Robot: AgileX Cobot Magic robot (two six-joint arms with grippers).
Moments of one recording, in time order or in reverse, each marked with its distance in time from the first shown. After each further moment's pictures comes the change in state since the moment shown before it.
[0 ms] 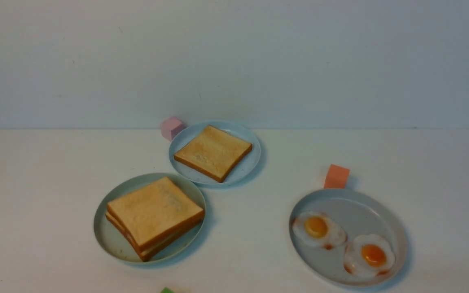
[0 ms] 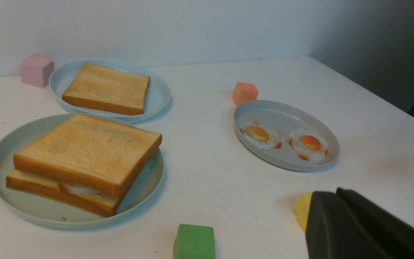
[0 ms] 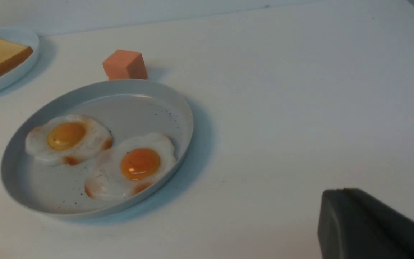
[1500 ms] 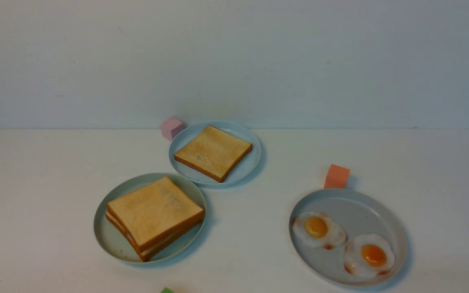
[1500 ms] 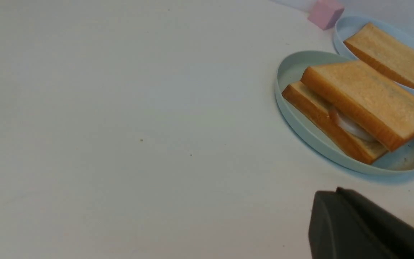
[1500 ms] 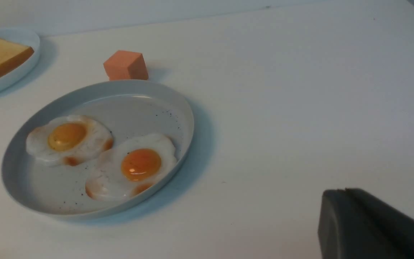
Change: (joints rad) right arm 0.001 0.000 0.001 0.000 -0.002 0.000; left arm 0.405 -0.010 0.177 0.529 -0.021 -0.587
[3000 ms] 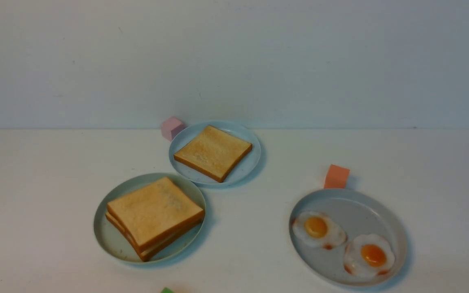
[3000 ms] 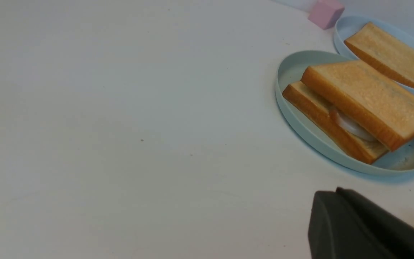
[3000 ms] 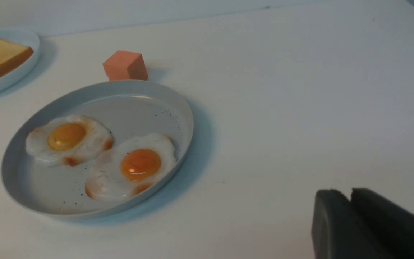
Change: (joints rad) right arm 0.000 0.000 0.000 0.000 0.000 0.000; left arm 0.000 0.000 0.000 0.003 0.001 -0.001
